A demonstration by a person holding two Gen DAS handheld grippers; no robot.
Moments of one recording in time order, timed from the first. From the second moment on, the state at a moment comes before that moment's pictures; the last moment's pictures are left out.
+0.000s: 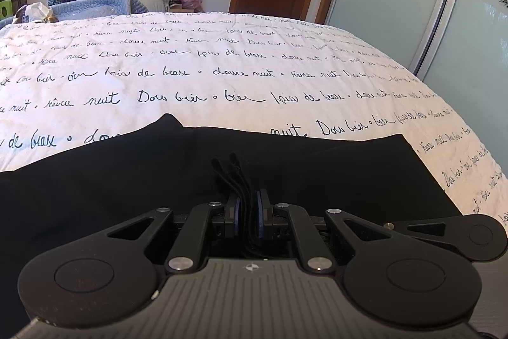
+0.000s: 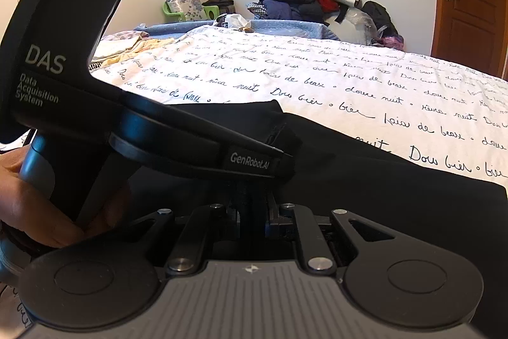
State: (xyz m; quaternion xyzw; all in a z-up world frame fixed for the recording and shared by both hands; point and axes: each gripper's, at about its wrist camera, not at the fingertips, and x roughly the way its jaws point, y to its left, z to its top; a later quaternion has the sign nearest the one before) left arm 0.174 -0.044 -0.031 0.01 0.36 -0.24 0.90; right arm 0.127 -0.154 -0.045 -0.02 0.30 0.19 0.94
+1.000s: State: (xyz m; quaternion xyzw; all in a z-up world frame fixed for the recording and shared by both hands) left arm 0.170 -0.031 -0.026 0.10 0.36 -0.15 0.92; right arm 0.126 -0.165 -0.041 -0.08 0.36 0.18 0.91
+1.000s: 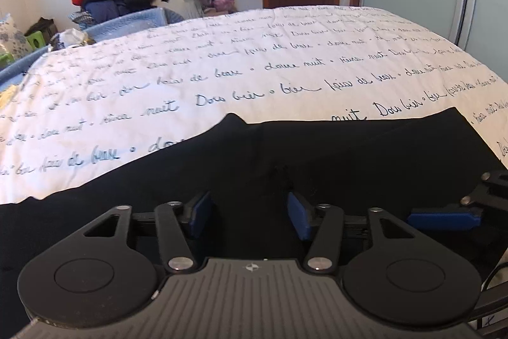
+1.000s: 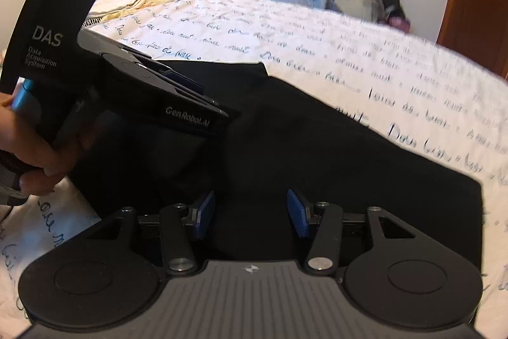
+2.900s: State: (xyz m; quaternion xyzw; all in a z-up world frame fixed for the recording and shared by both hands) left arm 0.094 0.263 -0.015 -0.25 0.41 0.02 0.88; right arm 0.055 0.090 -0.079 -0.45 0.15 0.29 0.83
